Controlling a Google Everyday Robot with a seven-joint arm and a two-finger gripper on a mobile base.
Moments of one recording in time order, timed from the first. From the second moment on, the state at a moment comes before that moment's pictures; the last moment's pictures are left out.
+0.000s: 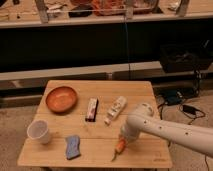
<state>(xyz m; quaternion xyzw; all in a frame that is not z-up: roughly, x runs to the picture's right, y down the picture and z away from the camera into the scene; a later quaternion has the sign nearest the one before) 0.101 0.290 0.780 -0.28 -0.23 -0.36 0.86</state>
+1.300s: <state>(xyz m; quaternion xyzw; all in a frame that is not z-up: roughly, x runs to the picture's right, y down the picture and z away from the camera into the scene) 0.124 0.260 0.787 -0.27 -0.22 -0.31 0.88</state>
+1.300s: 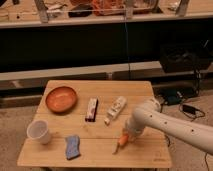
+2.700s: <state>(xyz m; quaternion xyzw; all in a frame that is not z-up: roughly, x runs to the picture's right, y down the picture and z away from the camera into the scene) 0.157 0.239 0.797 -0.26 -0.21 -0.25 0.91</state>
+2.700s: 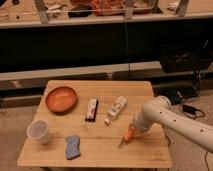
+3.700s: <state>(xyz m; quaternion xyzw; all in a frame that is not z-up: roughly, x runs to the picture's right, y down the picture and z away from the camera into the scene) 0.174 0.224 0.811 -0.26 -0.20 -0.22 0.92</state>
